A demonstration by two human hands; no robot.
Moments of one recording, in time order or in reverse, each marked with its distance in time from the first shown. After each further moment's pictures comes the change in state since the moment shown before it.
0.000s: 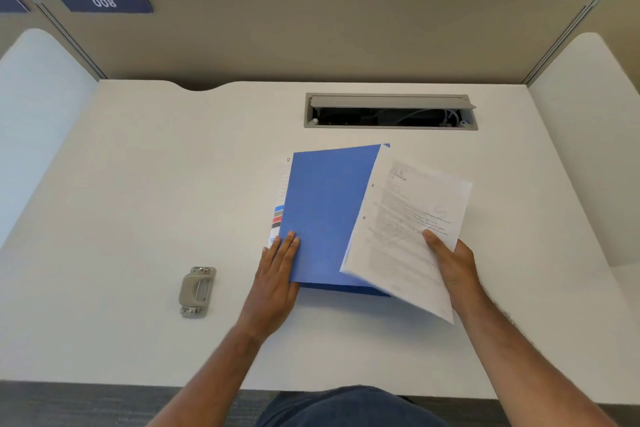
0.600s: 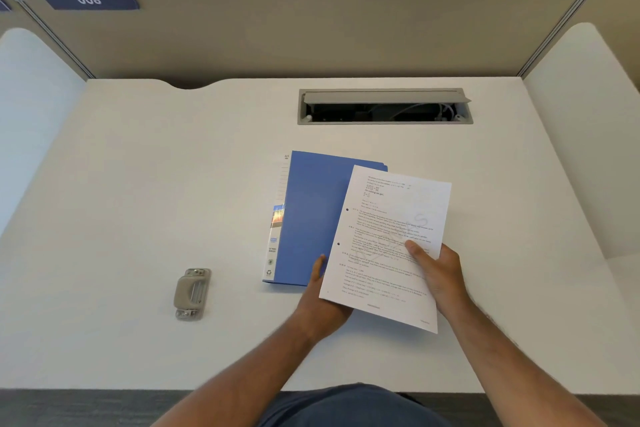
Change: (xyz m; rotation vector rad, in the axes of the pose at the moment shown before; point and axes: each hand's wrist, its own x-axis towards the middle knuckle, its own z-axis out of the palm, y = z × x) left_hand 0.017 0.081 0.057 -0.281 -0.182 0.101; right_hand -0.001 0.032 0.003 -0.072 0.015 0.013
